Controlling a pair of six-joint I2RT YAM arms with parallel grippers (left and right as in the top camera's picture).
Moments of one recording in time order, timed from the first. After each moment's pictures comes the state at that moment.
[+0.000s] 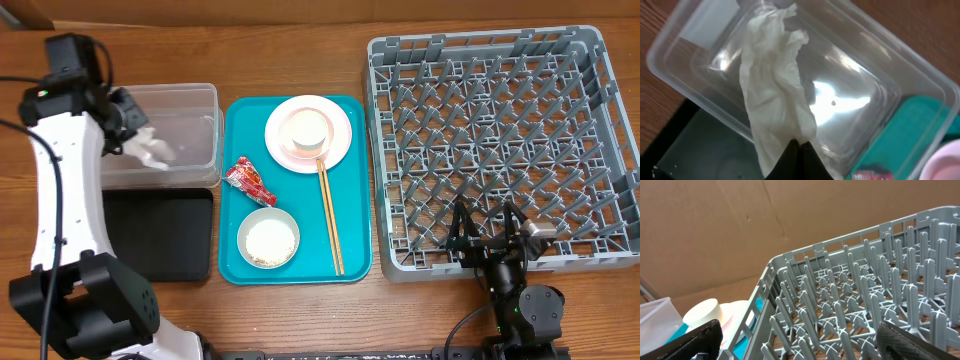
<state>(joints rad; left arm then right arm) 0.29 1.75 1.66 -1.04 -0.10 -0.38 0.12 0.01 0.02 -0.03 0.00 0.33</state>
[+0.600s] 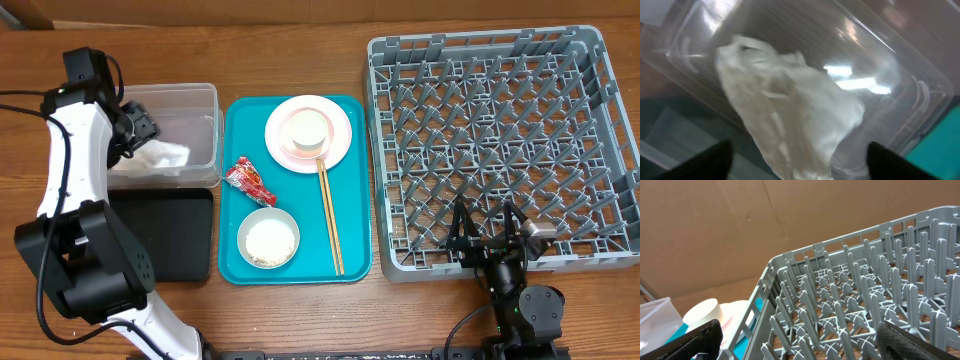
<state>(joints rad) 0.30 1.93 1.63 -0.98 -0.06 -0.38 0.12 0.01 0.02 -0.03 0.00 0.33</state>
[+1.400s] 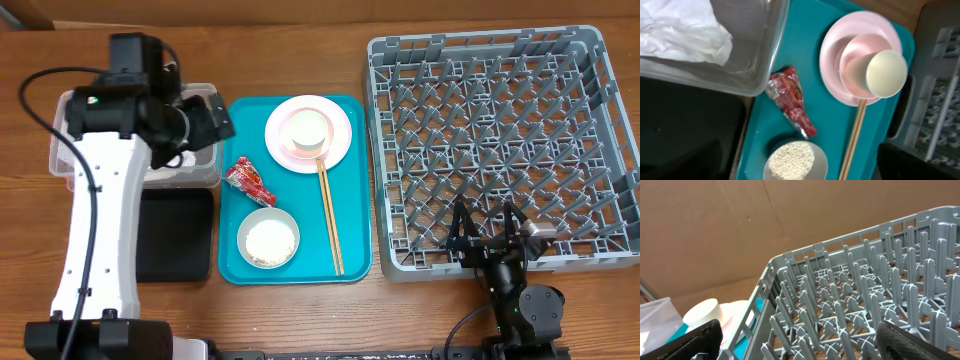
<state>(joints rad) 0.00 1.60 1.66 -1.26 0.15 -0.39 0.12 0.01 0.02 -0.03 0.00 0.33</state>
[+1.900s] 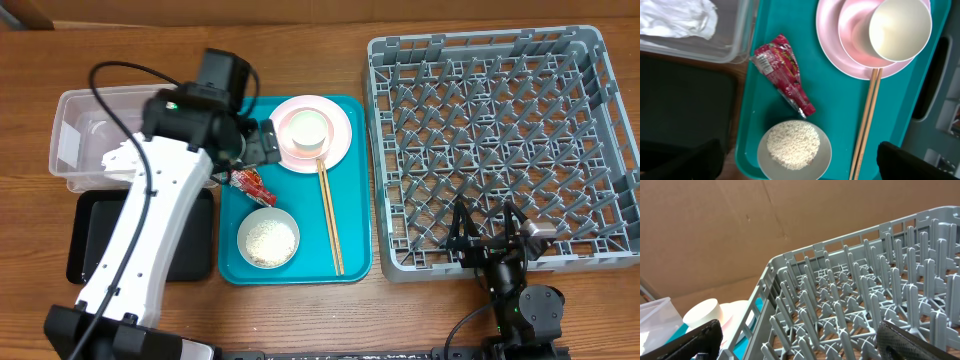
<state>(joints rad) -0.28 1.60 1.59 -1.28 -0.07 -0.53 0.12 0.01 0.02 -0.03 0.00 0.33</state>
